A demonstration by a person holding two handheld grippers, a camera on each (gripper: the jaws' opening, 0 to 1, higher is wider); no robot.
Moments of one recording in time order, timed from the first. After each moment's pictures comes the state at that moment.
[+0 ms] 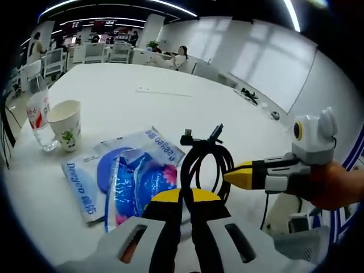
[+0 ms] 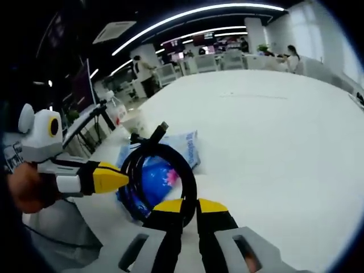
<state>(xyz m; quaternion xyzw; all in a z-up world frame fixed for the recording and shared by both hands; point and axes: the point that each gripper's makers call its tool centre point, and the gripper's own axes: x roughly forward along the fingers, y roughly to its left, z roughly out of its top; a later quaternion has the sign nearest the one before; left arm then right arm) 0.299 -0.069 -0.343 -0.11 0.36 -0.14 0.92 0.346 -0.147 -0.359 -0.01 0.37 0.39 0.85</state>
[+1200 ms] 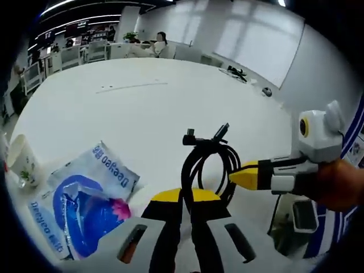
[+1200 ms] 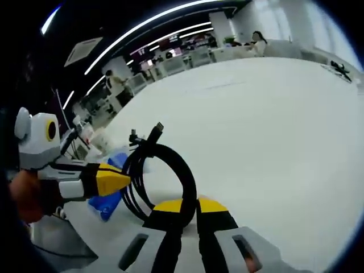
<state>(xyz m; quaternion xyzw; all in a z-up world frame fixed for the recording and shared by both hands) 0.367 -0.151 -0.363 -0.08 0.38 -0.19 0.90 0.383 -0.231 -0.378 0.06 0.40 0.30 0.86</state>
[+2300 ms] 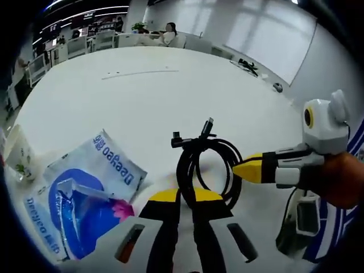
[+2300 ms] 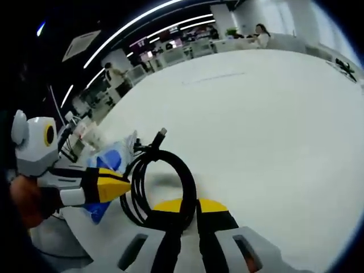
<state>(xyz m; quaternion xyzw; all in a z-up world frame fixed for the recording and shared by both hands) 0.377 -0.139 -0.389 -0.07 0.42 -0.16 0.89 0.399 -0.226 -0.395 0.04 0.43 0.30 0.85</state>
